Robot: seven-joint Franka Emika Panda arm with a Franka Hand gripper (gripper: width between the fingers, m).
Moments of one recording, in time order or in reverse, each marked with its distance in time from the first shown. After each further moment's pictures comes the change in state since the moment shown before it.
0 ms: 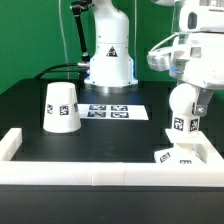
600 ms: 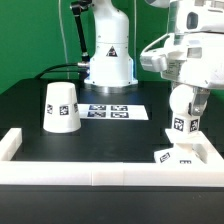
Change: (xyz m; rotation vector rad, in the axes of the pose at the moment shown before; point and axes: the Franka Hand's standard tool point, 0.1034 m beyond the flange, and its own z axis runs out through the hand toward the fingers) arm -0.005 0.000 0.001 -0.006 -0.008 -0.037
